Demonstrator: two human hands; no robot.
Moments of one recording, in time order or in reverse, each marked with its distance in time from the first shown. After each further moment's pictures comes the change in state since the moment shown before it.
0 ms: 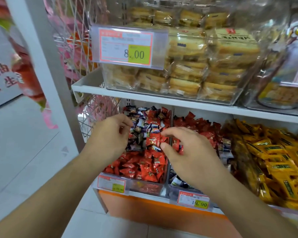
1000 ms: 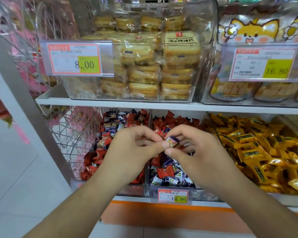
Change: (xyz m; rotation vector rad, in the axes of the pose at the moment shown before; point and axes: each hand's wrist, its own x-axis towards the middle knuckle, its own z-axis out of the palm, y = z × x) left_hand -0.049 0.104 0.033 -0.571 -0.262 0.001; right_hand -0.035 0.039 -0.047 0.259 0.112 -0.044
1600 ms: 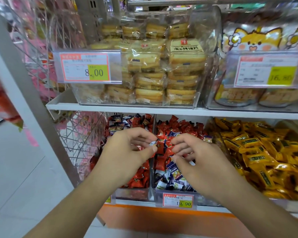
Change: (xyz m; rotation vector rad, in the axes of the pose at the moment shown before) left_hand 0.010 -0.021 -0.024 0.194 0.053 0.104; right_hand -0.001 0.005 0.008 -0.185 -0.034 0.076
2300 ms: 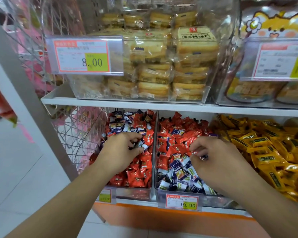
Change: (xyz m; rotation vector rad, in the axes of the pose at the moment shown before) left_hand 0.038 -0.069 -0.003 0.521 -0.086 -0.135; right_hand 0.010 0.018 -0.008 -0.222 -0.021 0.239
